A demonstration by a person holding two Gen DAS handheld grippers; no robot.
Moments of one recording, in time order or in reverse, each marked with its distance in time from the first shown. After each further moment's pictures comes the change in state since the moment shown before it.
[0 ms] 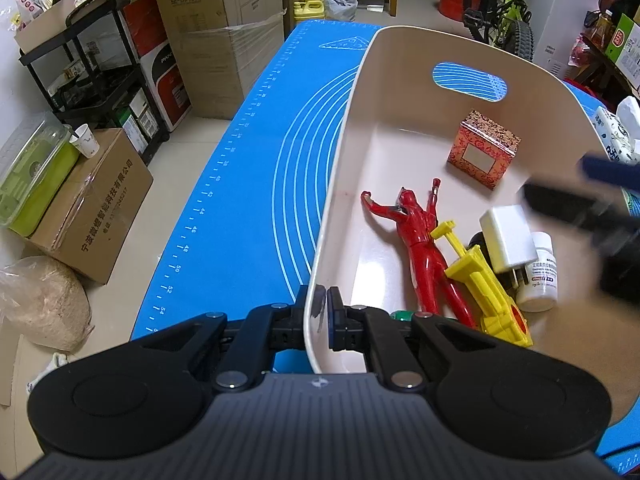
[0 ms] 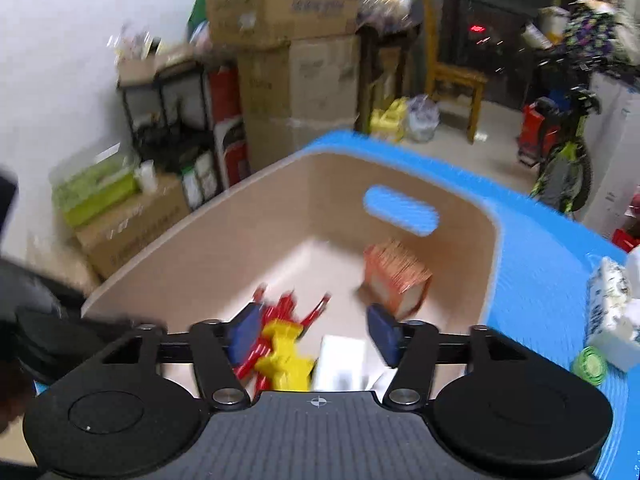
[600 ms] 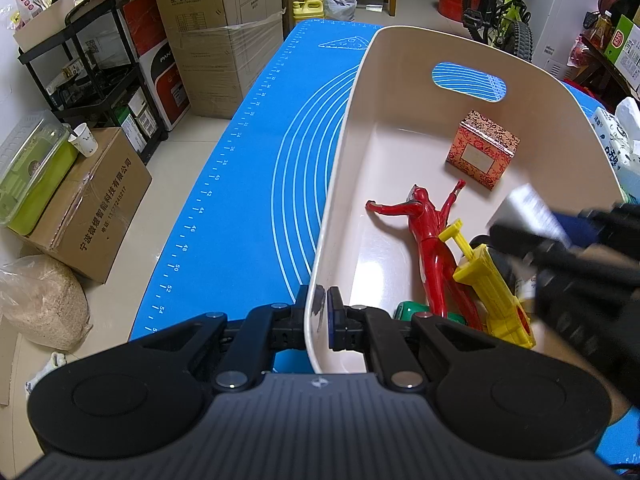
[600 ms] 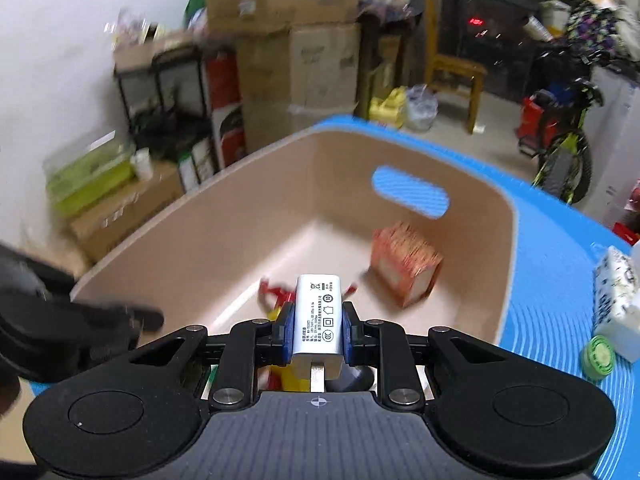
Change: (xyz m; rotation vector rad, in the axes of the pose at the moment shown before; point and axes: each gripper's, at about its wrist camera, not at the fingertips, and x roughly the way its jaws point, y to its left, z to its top) left arm 0.001 0.002 -0.001 -0.001 0.003 -0.006; right arm 0.040 0.029 -0.020 -0.053 0.126 0.006
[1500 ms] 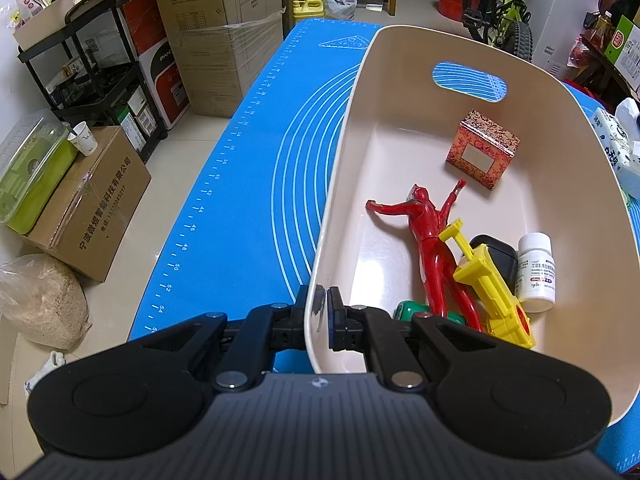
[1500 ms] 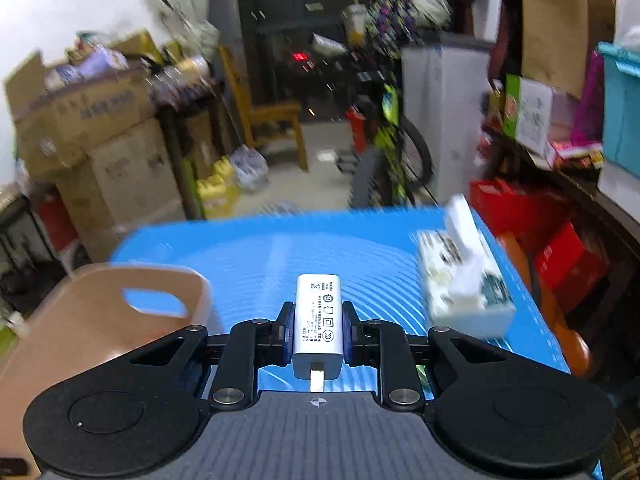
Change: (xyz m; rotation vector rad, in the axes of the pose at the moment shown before) left arm 0.000 -0.001 -0.001 -0.001 0.001 -0.001; right arm -0.058 -0.157 -0.007 0.433 -0.308 -0.307
